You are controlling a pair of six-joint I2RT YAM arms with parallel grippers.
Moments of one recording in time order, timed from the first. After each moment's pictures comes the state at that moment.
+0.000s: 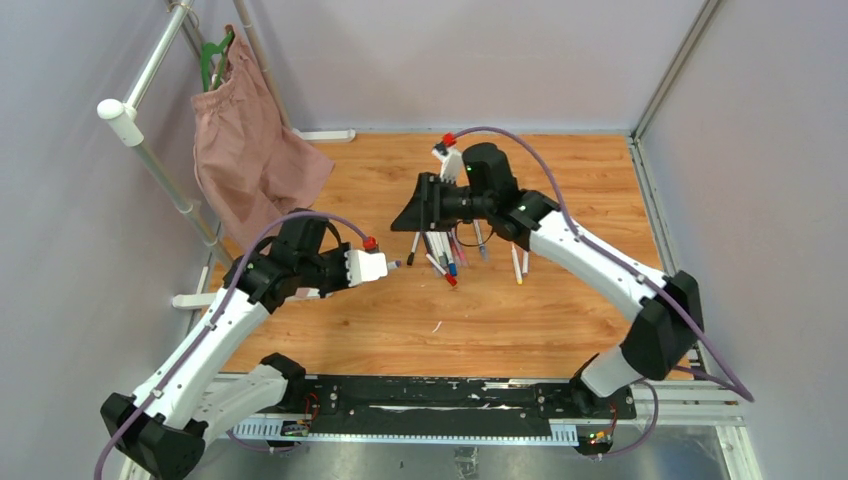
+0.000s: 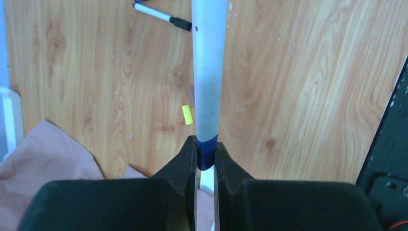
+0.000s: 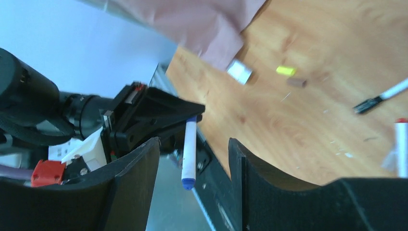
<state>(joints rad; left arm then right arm) -0.46 0.91 0.93 -0.87 0.35 0.88 0.72 1.47 1.34 -0.25 -0.46 0.69</state>
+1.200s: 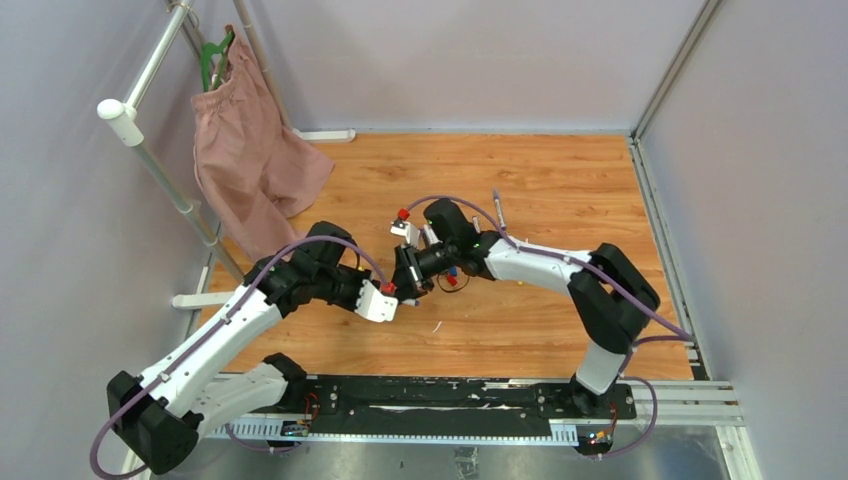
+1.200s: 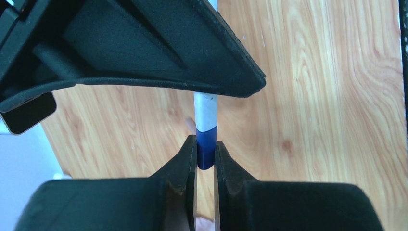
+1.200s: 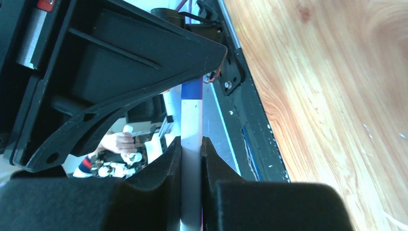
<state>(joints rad) -0.57 0.94 0.85 -0.90 0.32 1.27 0.84 1.76 1.14 -0.03 -0.99 0.77</state>
